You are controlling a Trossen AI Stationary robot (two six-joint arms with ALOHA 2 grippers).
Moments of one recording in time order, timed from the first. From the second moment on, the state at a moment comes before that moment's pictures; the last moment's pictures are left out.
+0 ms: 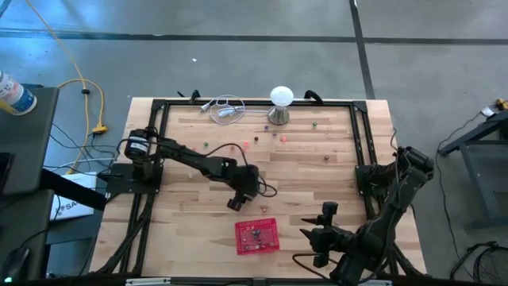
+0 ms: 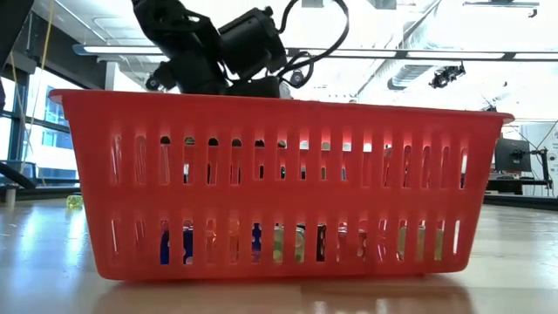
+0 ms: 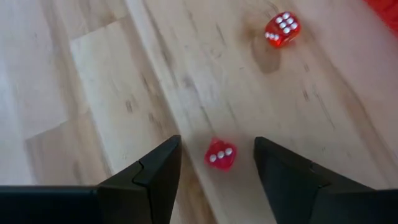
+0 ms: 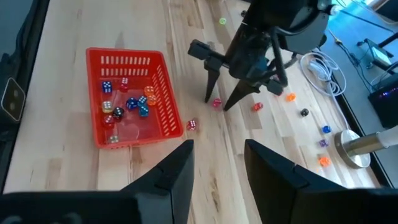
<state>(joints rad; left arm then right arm) -0.08 1.87 1.07 -0.13 0.13 0.31 0.93 1.74 1.57 -1.16 0.91 0.83</state>
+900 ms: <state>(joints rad) -0.13 1.80 1.06 -0.22 0.00 0.16 0.92 1.74 1.57 -1.07 0.89 0.79</state>
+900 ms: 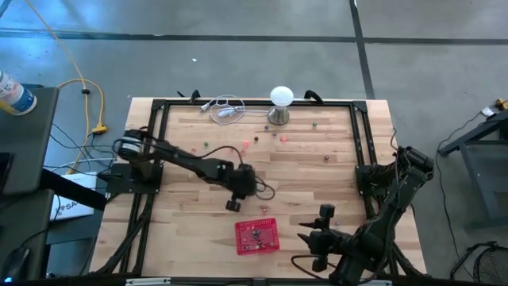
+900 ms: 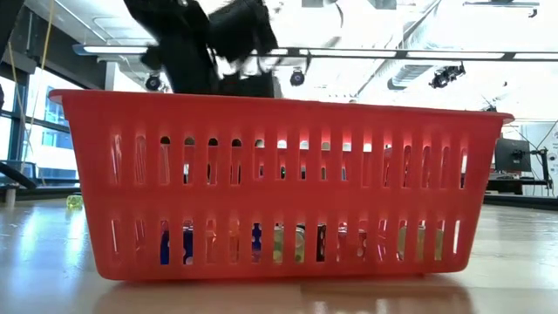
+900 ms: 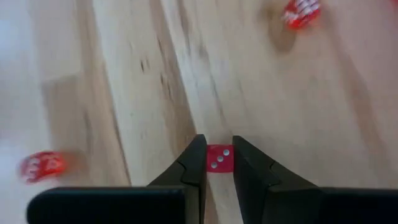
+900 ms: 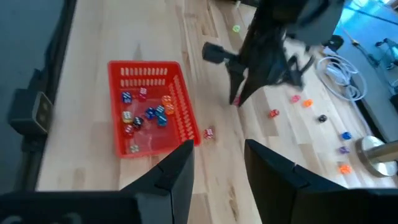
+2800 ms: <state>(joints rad) -0.60 1.73 1.07 0.18 -0.31 -0.55 0.63 1.99 1.57 -0.46 0.63 0.48</state>
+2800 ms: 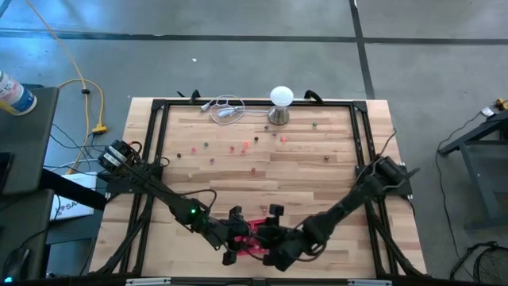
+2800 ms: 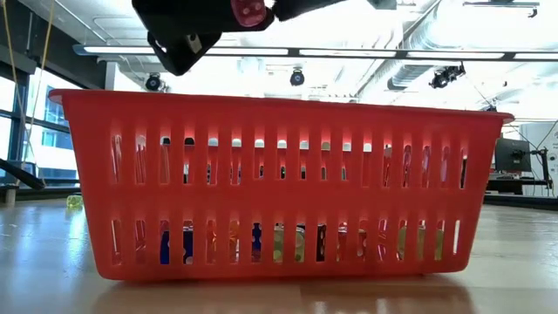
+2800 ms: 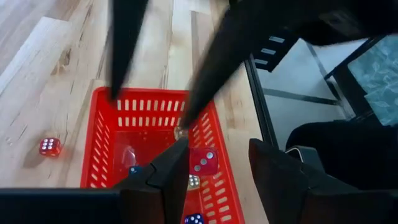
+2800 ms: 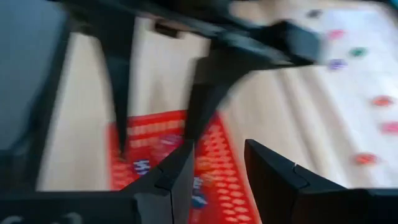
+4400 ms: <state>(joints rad) -0.60 1.71 1.07 0.11 -0.29 -0.54 0.64 1.96 1.57 -0.57 0.43 0.62</state>
